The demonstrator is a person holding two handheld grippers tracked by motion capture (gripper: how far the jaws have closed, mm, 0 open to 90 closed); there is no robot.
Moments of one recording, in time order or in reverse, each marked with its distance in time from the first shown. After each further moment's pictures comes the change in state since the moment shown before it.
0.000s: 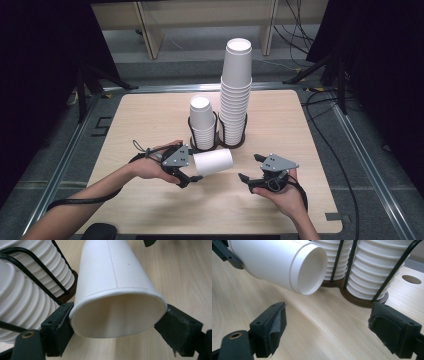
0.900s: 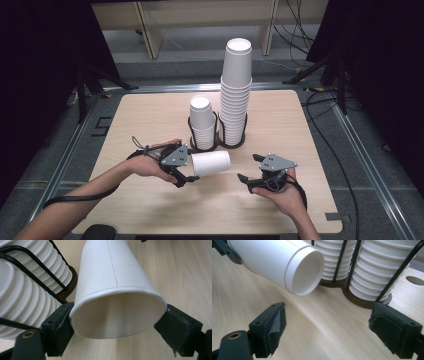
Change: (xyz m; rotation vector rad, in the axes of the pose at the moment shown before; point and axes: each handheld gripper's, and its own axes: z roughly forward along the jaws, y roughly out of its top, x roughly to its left) left arm 0.004 0.003 -0.007 0.044 -0.026 0.036; right arm -0.001 0.001 0.003 0.003 0.016 -0.020
